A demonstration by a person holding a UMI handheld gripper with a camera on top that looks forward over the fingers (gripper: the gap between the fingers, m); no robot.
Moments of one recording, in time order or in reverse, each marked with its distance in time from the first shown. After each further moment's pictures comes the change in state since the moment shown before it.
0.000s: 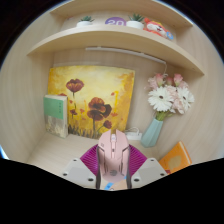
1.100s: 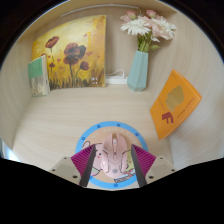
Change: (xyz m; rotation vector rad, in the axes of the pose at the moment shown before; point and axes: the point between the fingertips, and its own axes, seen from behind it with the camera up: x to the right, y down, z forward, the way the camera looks) arm 0.074 0.228 0.005 -0.348 -0.008 0.116
